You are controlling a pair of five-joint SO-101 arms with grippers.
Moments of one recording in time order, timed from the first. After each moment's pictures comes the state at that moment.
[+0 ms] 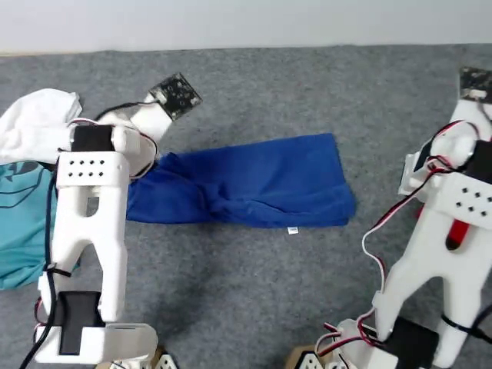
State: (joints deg) left arm -4.0 -4.0 6.1 77.7 -42.8; right arm 20.0 -16.5 -6.9 100.4 7.3
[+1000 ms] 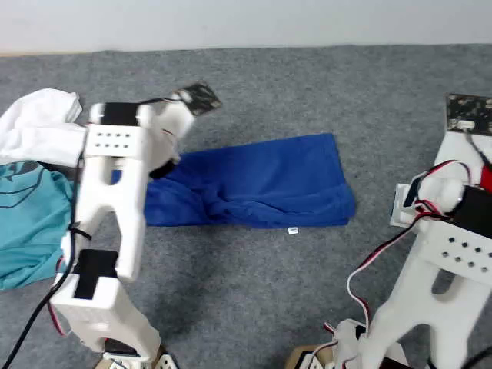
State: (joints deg) left arm 1.5 13.1 -9.5 90.1 -42.8; right arm 20.0 -31.1 5.3 100.4 10.9
